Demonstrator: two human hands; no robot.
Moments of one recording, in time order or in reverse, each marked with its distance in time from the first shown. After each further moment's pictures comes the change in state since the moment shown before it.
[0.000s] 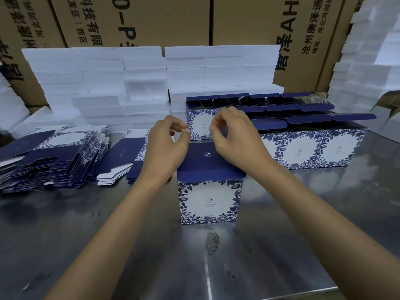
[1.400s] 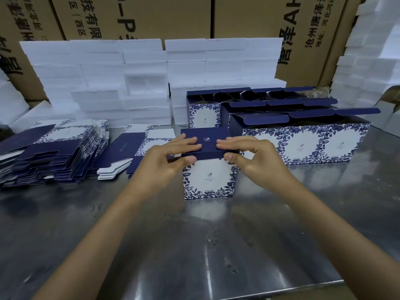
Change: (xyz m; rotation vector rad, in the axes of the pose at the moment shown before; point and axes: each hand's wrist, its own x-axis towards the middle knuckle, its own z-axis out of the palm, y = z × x) left_hand -0.027 -0.037 -0.016 -0.166 -0.386 0.088; right_hand -0.051 0.041 -0.002 0.456 -0.131 0.115
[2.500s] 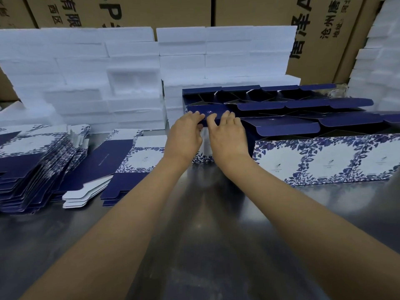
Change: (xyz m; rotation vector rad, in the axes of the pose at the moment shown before) left_hand 0.174 -0.080 0.059 0.610 0.239 0.047; right_hand 0.151 0.066 0.073 -1.372 -0.205 0.132
